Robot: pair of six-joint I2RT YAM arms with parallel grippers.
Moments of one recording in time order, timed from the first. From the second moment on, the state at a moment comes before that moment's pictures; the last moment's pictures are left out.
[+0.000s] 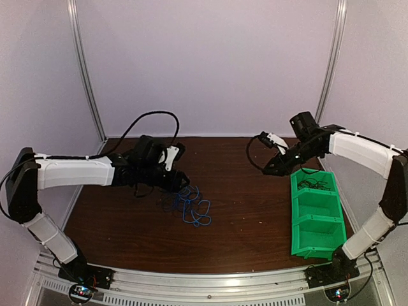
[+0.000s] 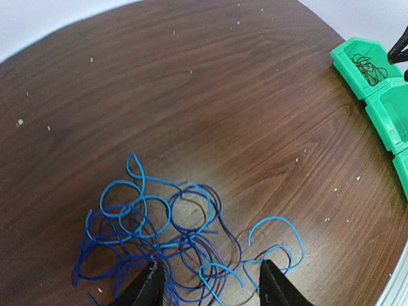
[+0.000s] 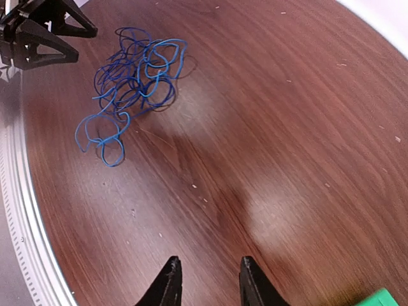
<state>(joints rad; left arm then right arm) -0.76 1.58 1.05 -0.16 0.07 -0.22 0.33 1.50 1.22 -0.70 -0.51 -0.39</state>
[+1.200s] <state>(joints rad) -0.76 1.57 0.66 0.34 0.00 -0.53 0.68 2.29 1.65 -0.60 -0.98 -0.11</state>
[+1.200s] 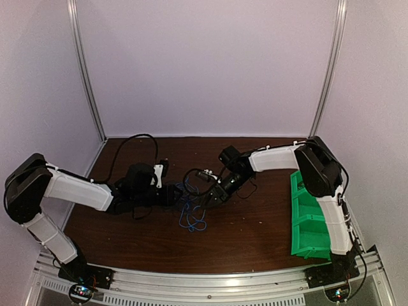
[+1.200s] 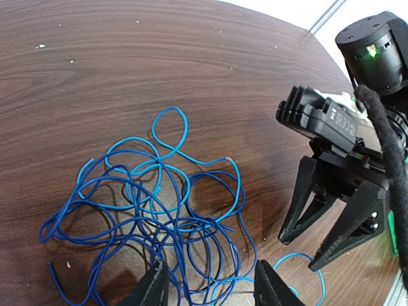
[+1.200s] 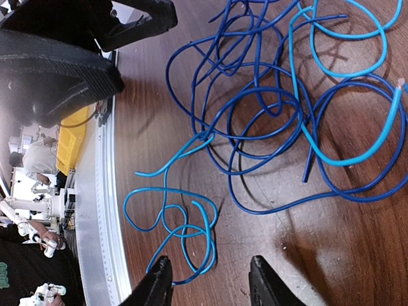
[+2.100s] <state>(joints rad) -0.76 1.51 0.63 0.39 0.01 -0.47 0.72 2.29 1.70 -0.75 -0.98 -0.22</state>
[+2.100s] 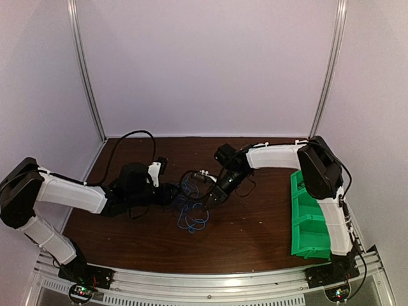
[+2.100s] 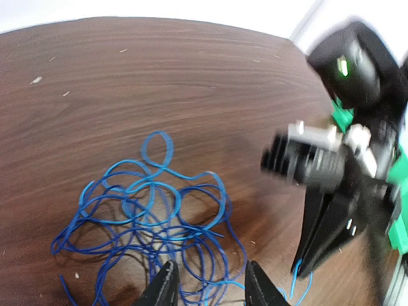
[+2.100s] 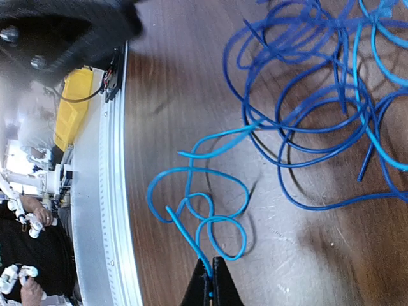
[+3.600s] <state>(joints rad) -0.88 1.97 0.87 0.88 0.15 -0.07 0.26 1.75 2.47 -0.61 -0.88 -0.28</state>
